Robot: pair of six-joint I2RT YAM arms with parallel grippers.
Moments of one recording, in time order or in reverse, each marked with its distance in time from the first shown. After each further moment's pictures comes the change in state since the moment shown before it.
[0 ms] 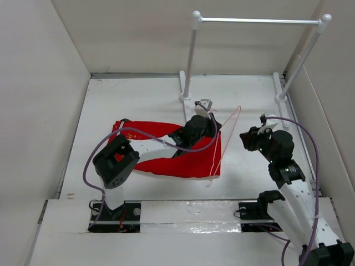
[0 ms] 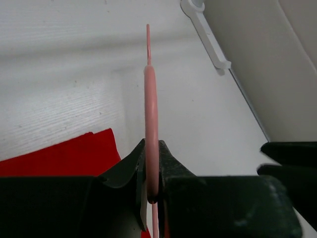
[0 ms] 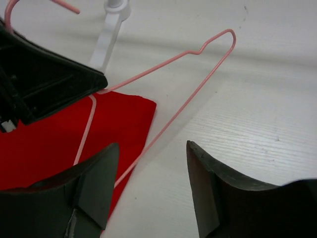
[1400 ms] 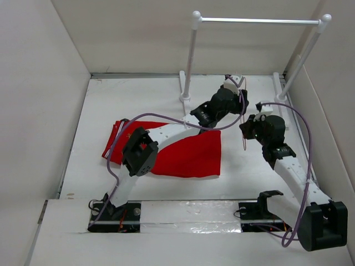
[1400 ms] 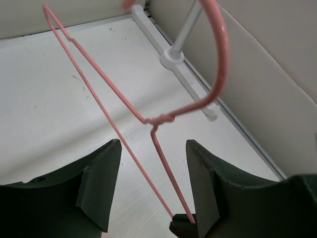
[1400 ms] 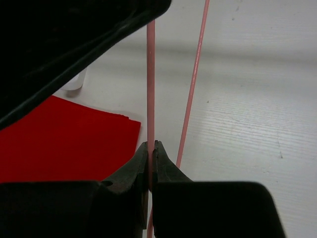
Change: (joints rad) left arm 0.000 0.285 0.673 -0.297 0.030 0.201; right arm -0.046 0.355 0.078 0.201 0.002 0.040
